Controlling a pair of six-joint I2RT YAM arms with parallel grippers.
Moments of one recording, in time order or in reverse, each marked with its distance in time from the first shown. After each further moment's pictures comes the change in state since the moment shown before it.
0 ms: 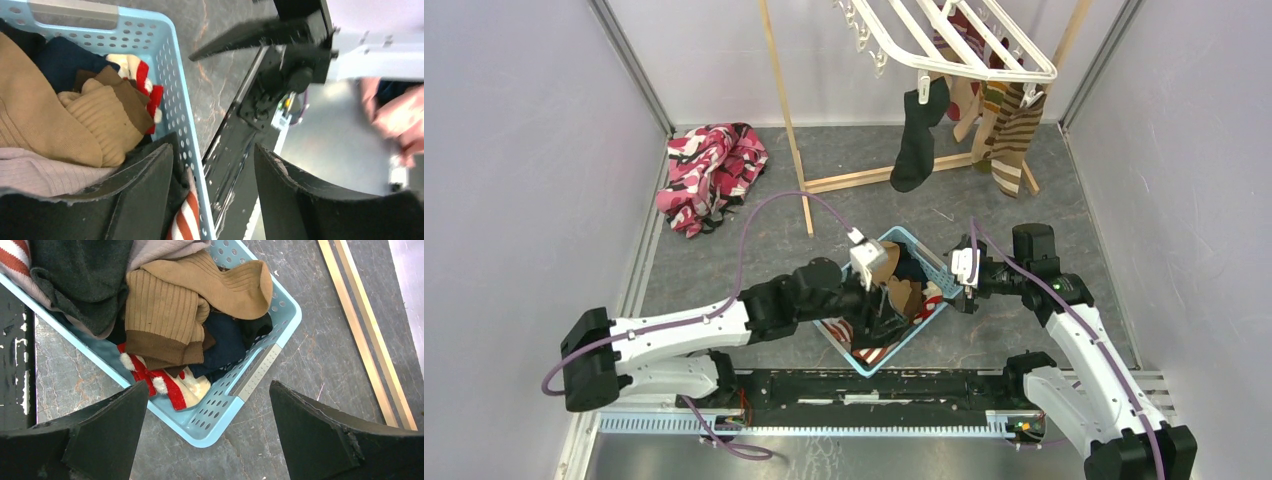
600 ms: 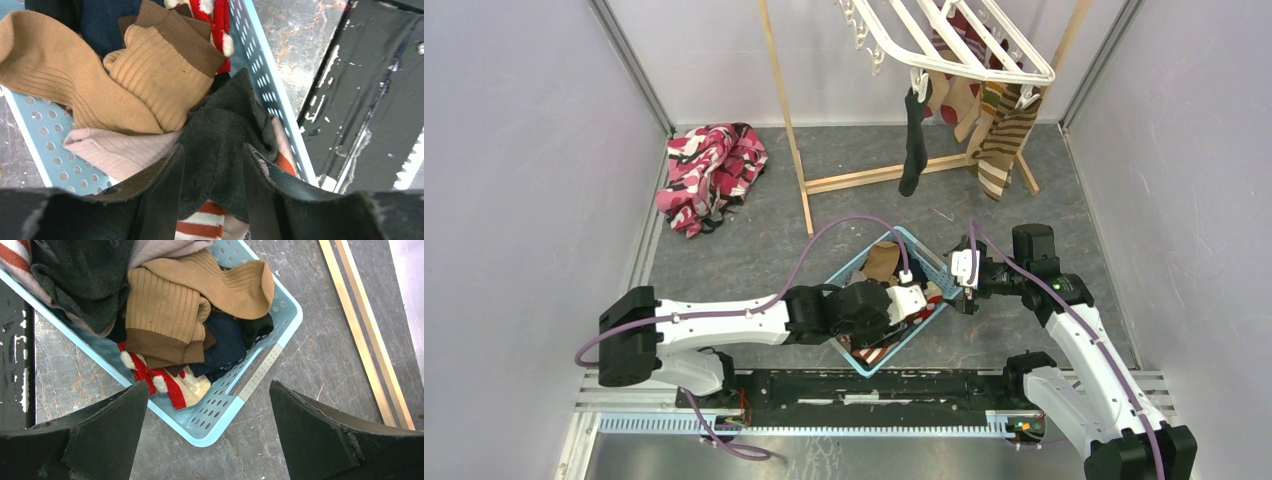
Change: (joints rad) left arm -0.188 0.224 0.184 -0.410 -0.283 0.536; right arm 0.000 0.000 0.000 -0.011 0.000 -0.021
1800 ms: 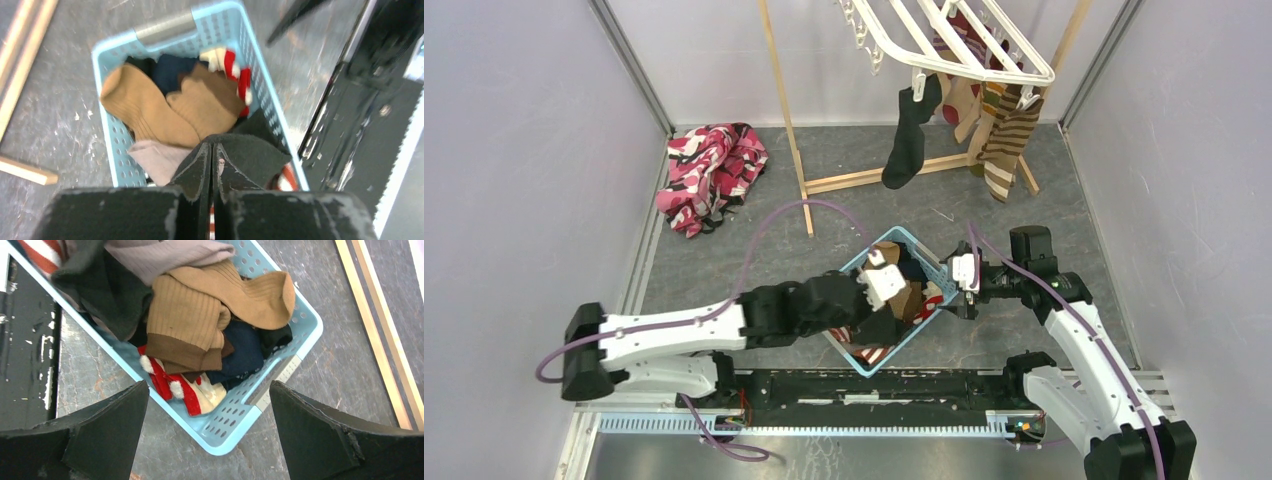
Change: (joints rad) left arm -0.006 -0.146 0.017 0.017 -0.099 0.027; right arm 0.000 0.016 0.000 -0.048 -0.051 -0.040
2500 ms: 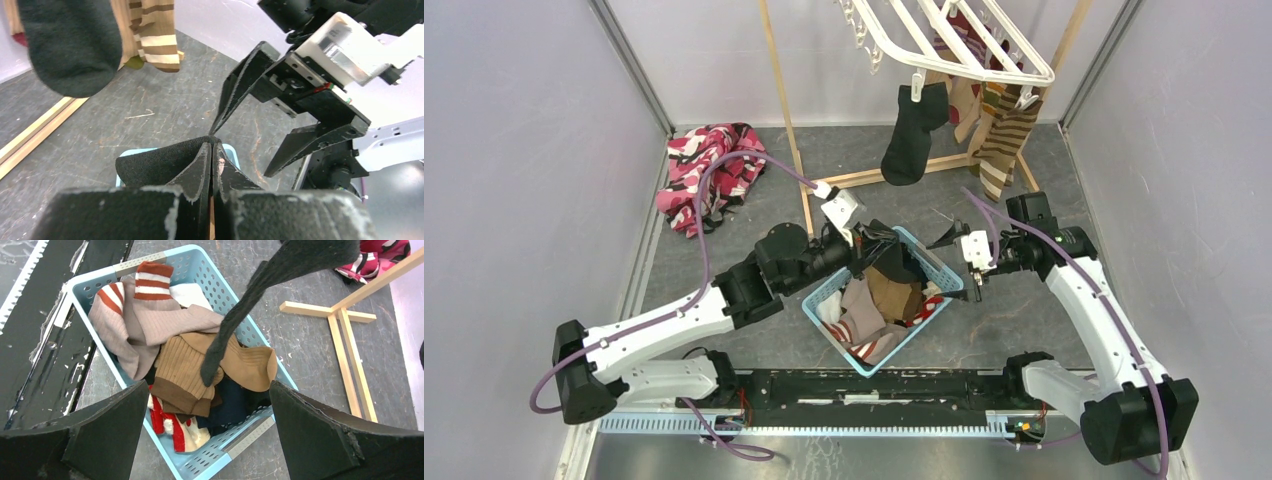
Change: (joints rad) left arm 0.246 -0.126 0.017 0.435 0.193 -0.209; right arm 0.000 0.225 0.329 -0.358 -0.240 -0.318
